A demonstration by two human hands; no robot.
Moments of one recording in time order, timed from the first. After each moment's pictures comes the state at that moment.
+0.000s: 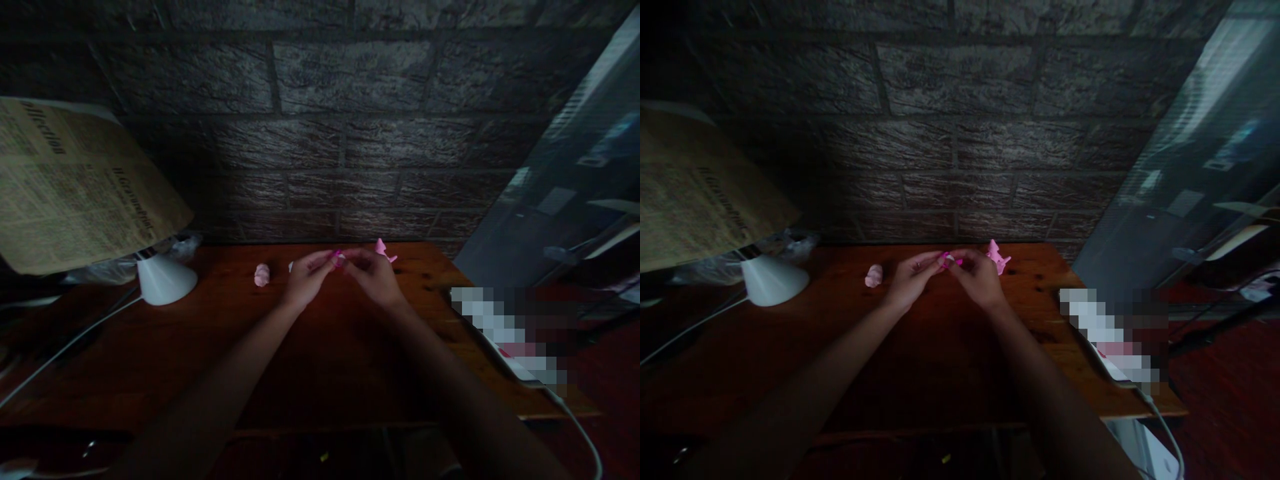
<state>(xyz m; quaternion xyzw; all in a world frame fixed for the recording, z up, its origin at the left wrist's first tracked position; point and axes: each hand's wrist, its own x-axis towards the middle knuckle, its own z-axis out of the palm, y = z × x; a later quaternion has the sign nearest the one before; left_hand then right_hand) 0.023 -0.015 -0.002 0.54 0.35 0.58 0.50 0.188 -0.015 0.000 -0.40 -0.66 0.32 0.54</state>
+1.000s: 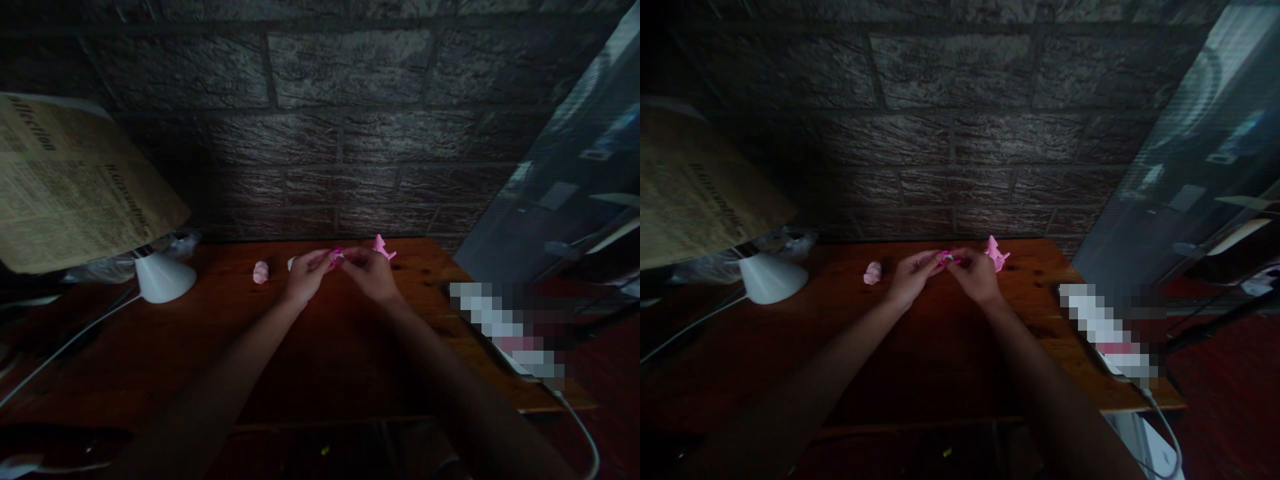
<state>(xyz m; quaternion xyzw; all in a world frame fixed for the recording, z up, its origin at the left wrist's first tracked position) 0.029 -0.016 -0.004 0.49 0.34 0.59 0.55 0.186 -0.015 -0.003 -0.43 -0.66 0.28 0.54</state>
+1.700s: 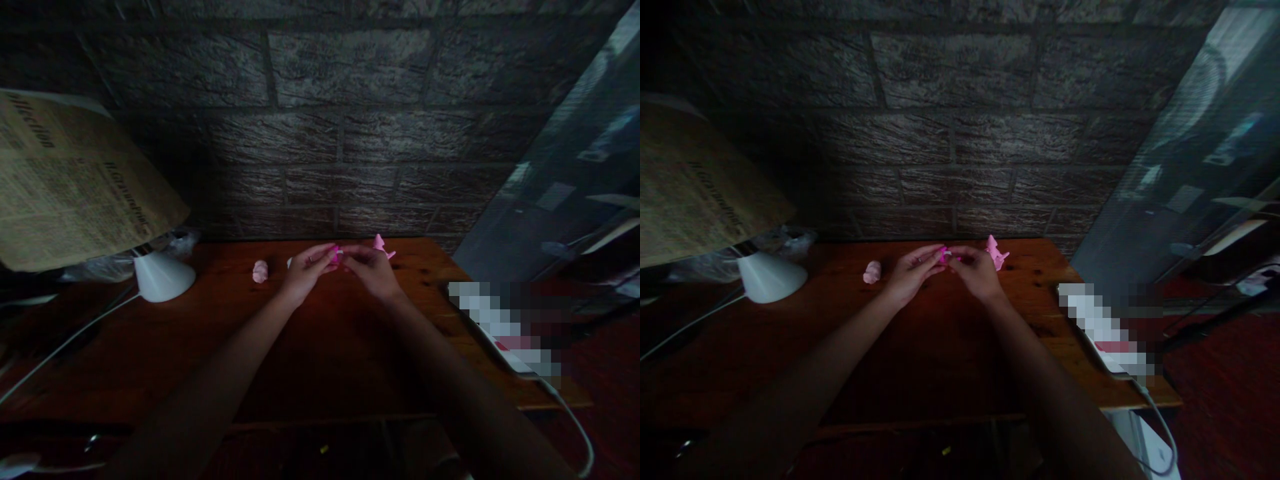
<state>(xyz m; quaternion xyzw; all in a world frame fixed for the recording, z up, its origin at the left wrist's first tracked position) 0.024 -0.017 0.005 0.48 0.31 0.57 0.59 0.188 -0.015 0.004 -0.40 -0.62 0.41 0.53</state>
